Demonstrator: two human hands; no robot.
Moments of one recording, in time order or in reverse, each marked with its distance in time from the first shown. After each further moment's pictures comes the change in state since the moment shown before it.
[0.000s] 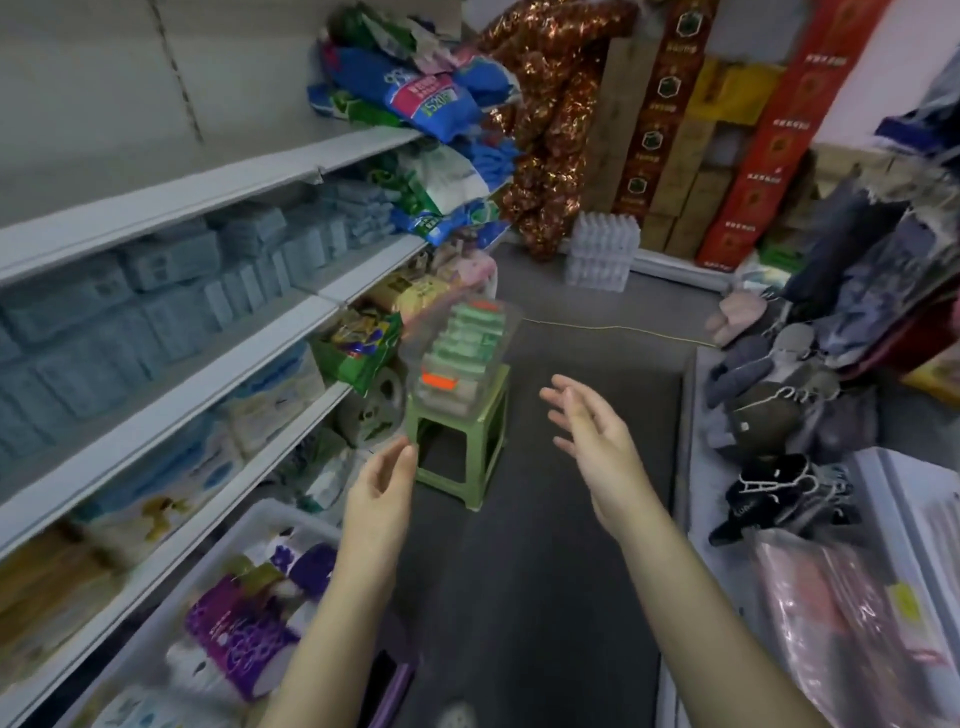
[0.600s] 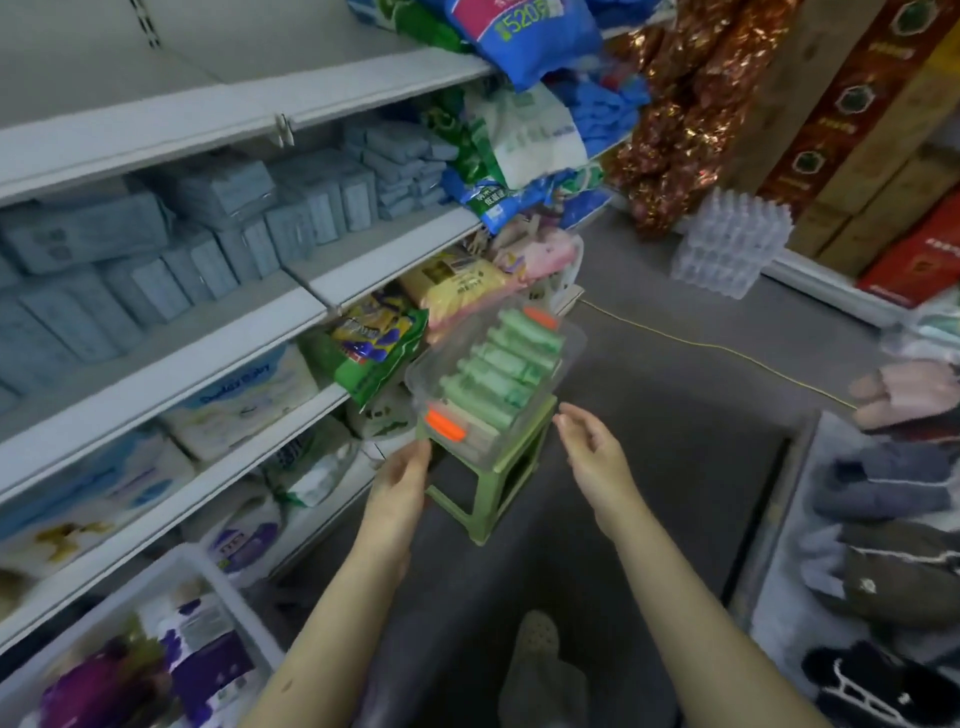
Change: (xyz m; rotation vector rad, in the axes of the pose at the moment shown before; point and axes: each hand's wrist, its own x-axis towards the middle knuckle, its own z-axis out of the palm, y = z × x) left_hand 0.286 -0.040 0.159 -0.037 0.232 -0.290; right_hand 0.381 0.091 -0.001 -0.218 -0.261 0.219
